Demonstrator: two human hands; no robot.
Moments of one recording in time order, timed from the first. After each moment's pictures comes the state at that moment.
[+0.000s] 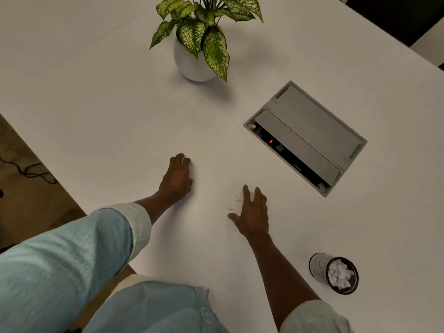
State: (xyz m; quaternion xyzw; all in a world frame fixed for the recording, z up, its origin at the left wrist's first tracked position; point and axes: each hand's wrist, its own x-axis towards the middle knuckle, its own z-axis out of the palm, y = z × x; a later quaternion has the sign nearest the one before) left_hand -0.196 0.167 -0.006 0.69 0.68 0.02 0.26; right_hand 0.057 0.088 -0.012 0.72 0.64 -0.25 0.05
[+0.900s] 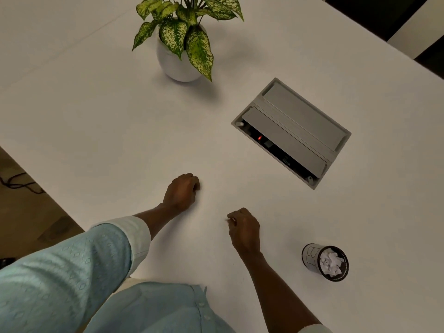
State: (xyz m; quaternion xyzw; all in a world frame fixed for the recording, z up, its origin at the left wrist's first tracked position) left_hand -0.160 0.143 -0.004 0.71 0.64 0.04 0.30; right_hand 0.055 0.035 -0.010 0.73 0.60 -0.28 -0.16
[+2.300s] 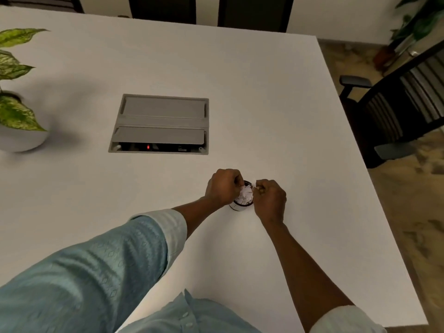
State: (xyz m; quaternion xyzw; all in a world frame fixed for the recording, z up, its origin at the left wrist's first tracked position) left_hand 0.177 0.029 0.086 0.86 0.33 0.03 0.38; right_hand 0.263 -0.107 0.078 0.90 0.25 -0.07 -0.35
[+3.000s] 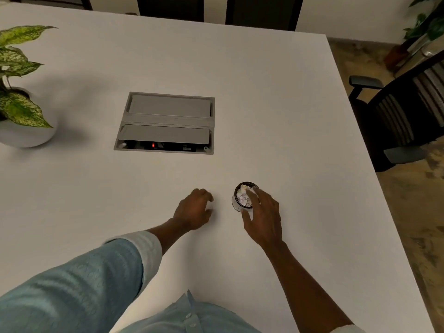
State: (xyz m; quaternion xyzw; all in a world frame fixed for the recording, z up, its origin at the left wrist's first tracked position) left_hand 0.075 0.052 0.033 0.91 0.31 -0.10 0.27; right_hand 0.235 -0.131 0.043 0.88 0.45 -0.05 -0.17
